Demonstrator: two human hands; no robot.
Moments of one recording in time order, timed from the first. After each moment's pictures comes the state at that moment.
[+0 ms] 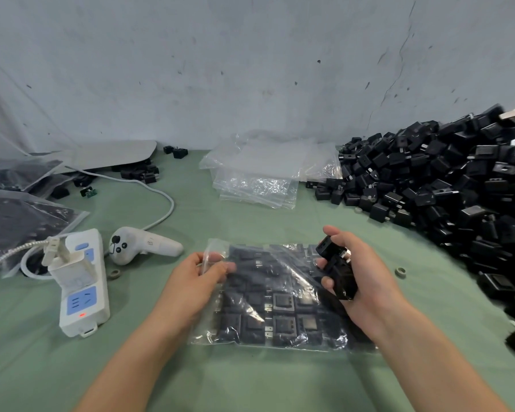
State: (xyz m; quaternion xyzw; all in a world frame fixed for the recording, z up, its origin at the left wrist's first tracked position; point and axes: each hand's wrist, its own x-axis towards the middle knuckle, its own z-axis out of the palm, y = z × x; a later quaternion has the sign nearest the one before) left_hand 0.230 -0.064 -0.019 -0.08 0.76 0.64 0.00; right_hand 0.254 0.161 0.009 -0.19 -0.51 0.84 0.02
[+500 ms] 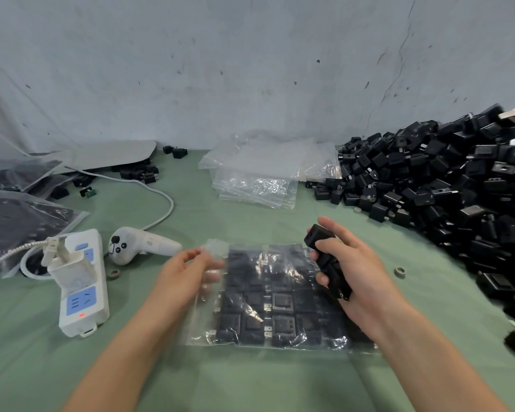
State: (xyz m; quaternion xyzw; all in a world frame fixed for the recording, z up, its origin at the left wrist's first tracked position) left_hand 0.222 -0.076 -0.019 -0.10 0.74 0.67 -0.01; right_hand 0.251 0.160 0.007 -0.10 -0.53 0.84 0.03
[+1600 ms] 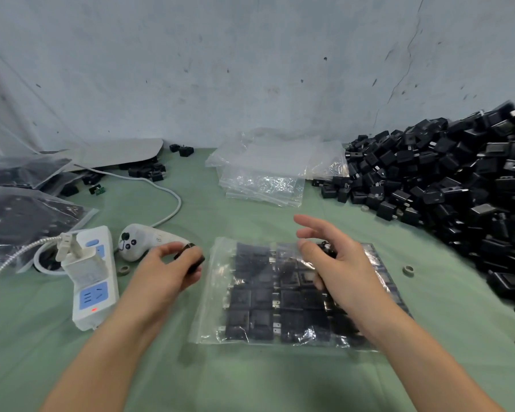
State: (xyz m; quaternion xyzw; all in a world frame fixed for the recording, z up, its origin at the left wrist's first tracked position) left_hand 0.227 -0.103 -0.004 -0.15 0.66 0.73 -0.05; right_hand 0.259 0.144 0.004 0.03 -0.74 0.67 0.10
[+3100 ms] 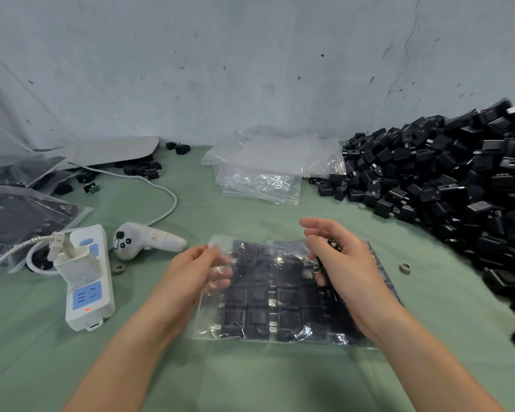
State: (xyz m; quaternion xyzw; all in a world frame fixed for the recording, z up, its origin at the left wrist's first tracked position) left_hand 0.223 -0.070 -0.010 -0.11 0.68 0.73 0.05; right_hand 0.253 0.150 -0.003 -0.02 -0.72 0.69 0.09
